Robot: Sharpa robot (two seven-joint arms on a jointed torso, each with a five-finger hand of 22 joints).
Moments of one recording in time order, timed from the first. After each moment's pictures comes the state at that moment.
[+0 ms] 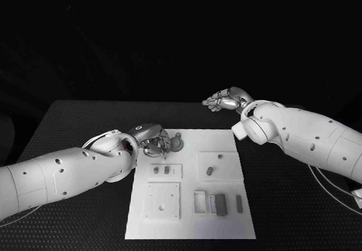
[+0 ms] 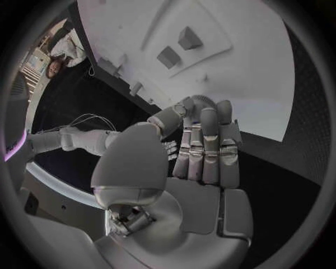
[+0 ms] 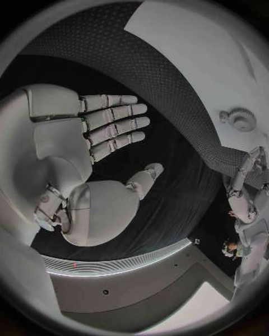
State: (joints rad) left arm 1.12 -0.56 -0.11 1.25 -1.37 -0.35 -0.02; left_hand 1.20 -0.06 0.62 -0.28 0.07 1.05 0.10 0.36 0.47 1.31 0.04 0.11 0.35 1.10 -0.06 1.10 0.51 0.01 1.22 -0.16 0.18 1.31; right arm 1.24 -0.65 -0.04 1.11 -0.63 -0.29 0.01; right_hand 0.96 -0.11 0.52 -0.18 0.05 0.70 0.19 0.30 0.41 0.83 0.21 0.36 0.07 0.68 0.23 0.37 0.39 0.13 0.38 0.22 0.23 1.28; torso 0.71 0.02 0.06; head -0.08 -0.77
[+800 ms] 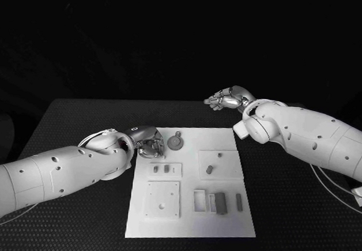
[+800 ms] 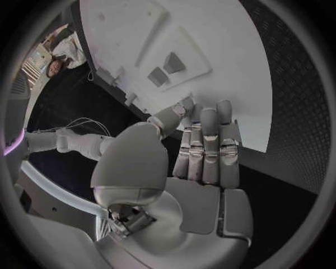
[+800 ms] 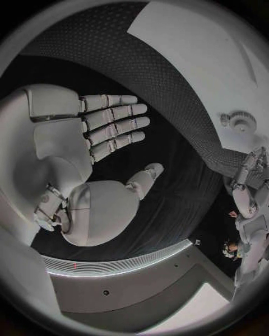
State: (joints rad) left arm 1.12 -0.57 -0.12 1.22 -1.36 -0.26 -0.04; left_hand 1.20 -0.07 0.62 -0.28 0.07 1.05 0.10 0.36 0.47 1.31 0.04 0.11 0.35 1.11 -0.06 1.10 0.51 0.01 1.22 -0.16 0.18 1.31; right arm 1.24 -0.65 -0.04 1.11 -0.63 -0.29 0.01; right_hand 0.96 -0.11 0.52 -0.18 0.05 0.70 0.19 0.30 0.41 0.83 0.21 0.36 0.07 0.68 0.23 0.37 0.39 0.13 0.38 0.22 0.22 1.28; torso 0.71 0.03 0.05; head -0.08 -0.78
